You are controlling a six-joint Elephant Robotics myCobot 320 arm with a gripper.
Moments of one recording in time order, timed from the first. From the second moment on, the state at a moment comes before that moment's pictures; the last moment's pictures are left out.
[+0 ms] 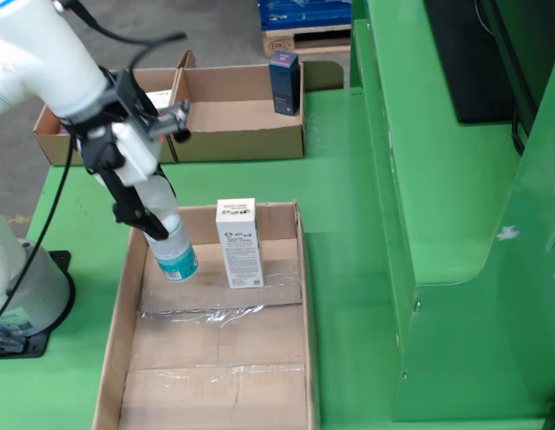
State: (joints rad) arm 0.38 -0.13 -0.44 -0.75 1.36 0.37
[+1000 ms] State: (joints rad) arm 0.90 -0.50 -0.02 -0.36 0.87 0.45
